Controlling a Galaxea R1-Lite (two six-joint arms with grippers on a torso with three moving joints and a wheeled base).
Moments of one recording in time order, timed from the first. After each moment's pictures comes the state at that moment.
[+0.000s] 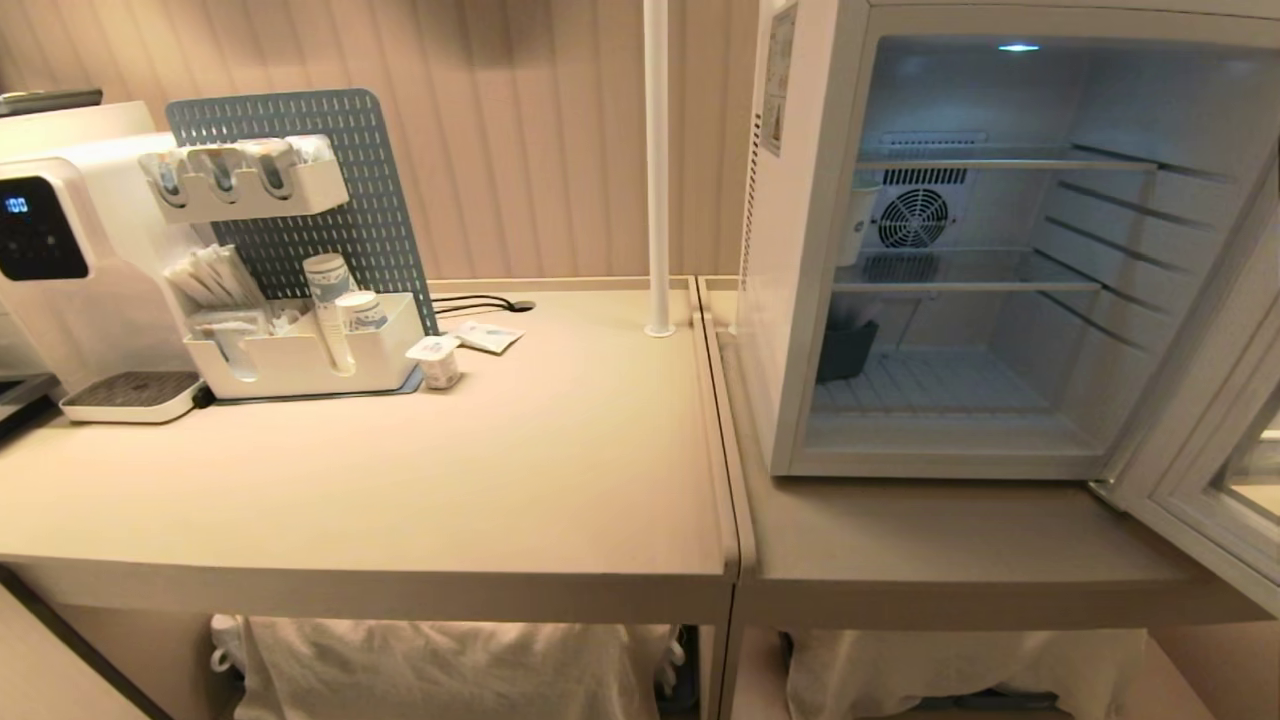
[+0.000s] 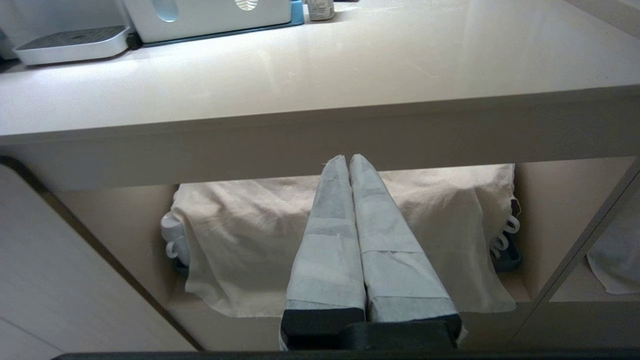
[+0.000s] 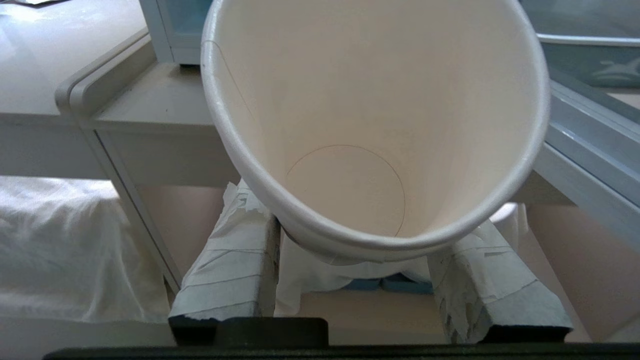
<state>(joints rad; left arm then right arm) 0.01 0.00 0.00 0.01 -0.01 0.09 0.00 0.00 0.00 0.00 0.02 -0.07</state>
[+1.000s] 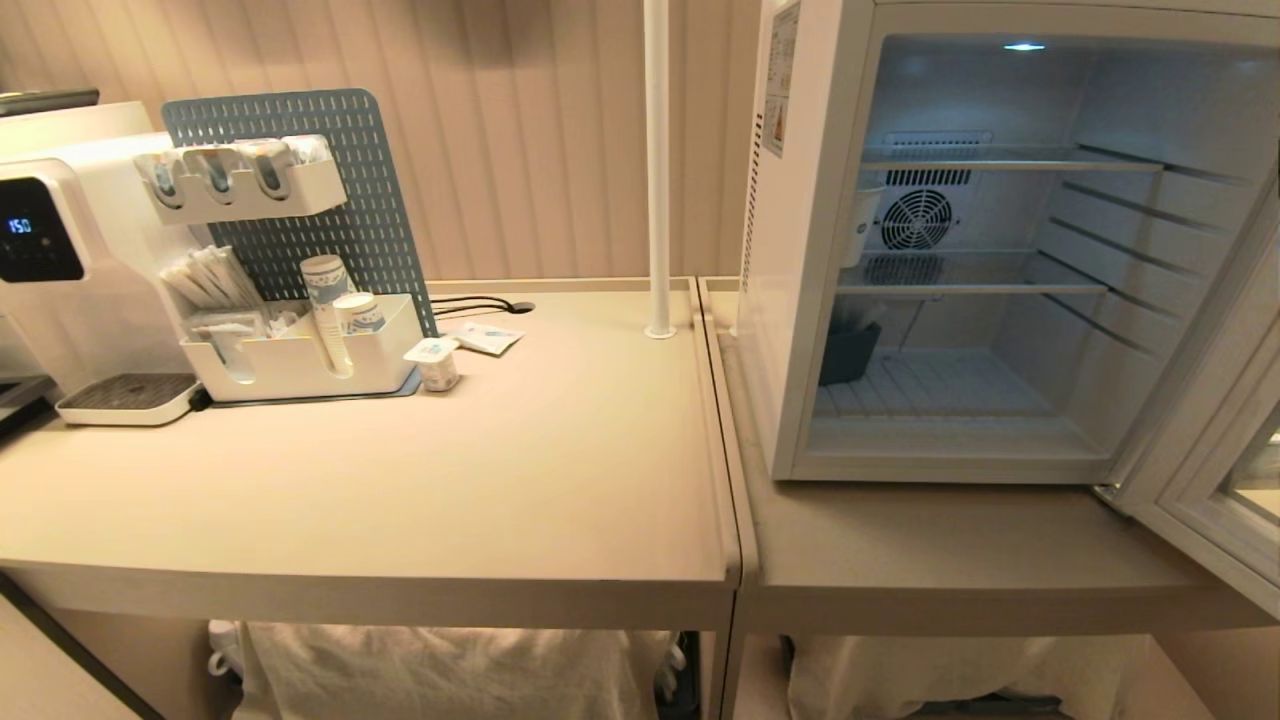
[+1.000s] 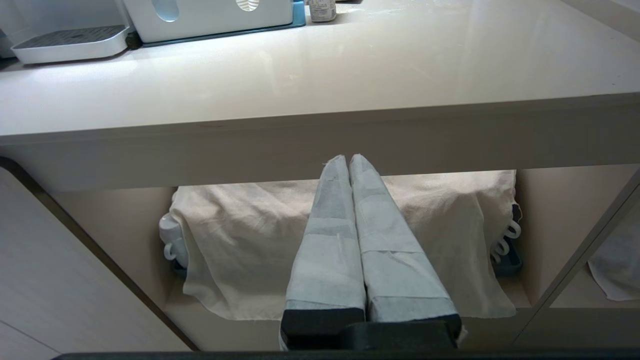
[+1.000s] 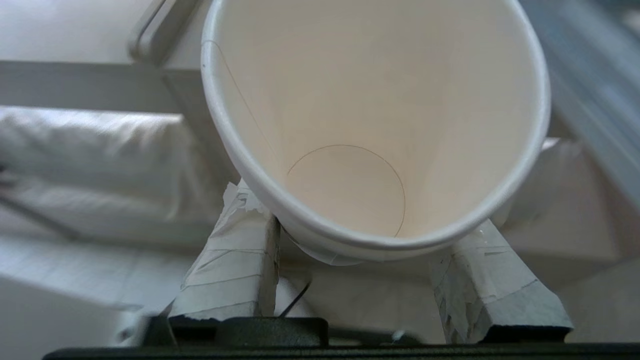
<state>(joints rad) 0.01 0.00 0.00 0.00 -0.01 0.08 0.00 0.23 -0.47 0.52 0.11 -0.01</state>
